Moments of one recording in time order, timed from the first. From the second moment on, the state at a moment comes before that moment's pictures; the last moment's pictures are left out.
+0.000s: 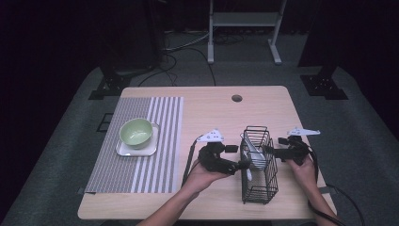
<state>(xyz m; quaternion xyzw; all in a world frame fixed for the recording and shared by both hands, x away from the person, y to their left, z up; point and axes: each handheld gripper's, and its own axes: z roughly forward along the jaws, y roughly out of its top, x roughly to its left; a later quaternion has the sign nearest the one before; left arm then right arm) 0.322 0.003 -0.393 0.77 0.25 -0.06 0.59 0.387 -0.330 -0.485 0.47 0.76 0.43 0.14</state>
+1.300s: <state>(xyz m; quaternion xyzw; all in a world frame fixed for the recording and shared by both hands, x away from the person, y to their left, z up) 0.316 -0.008 -0.396 0.76 0.28 -0.01 0.59 0.387 -0.330 -0.485 0.47 0.76 0.44 0.14</state>
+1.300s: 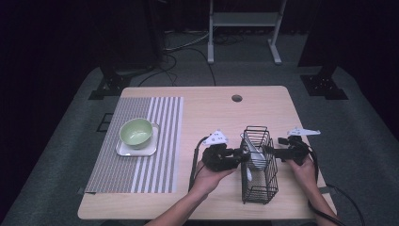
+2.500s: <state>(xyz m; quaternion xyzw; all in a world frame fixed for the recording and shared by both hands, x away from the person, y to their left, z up) 0.308 0.005 -0.374 0.70 0.29 -0.08 0.65 0.387 -0.330 -0.485 0.47 0.76 0.44 0.14</state>
